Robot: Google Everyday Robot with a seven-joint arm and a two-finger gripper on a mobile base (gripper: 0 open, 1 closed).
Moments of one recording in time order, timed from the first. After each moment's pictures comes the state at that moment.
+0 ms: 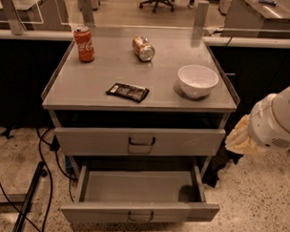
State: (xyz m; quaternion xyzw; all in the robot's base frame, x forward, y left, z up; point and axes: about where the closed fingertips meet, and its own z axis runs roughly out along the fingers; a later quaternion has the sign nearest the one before) arm 0.434 -0.222 0.857 -0.61 0.77 -0.02 0.20
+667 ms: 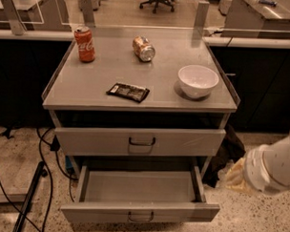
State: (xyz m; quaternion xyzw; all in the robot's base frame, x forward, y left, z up) arm 0.406 -0.244 0.741 -0.61 0.77 0.02 0.18
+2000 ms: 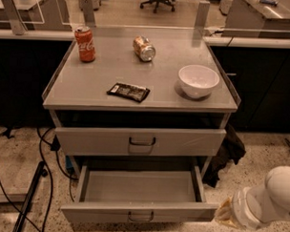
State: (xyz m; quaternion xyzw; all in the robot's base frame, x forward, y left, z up) arm 0.371 -0.255 0.591 -0.61 0.77 0.07 0.15
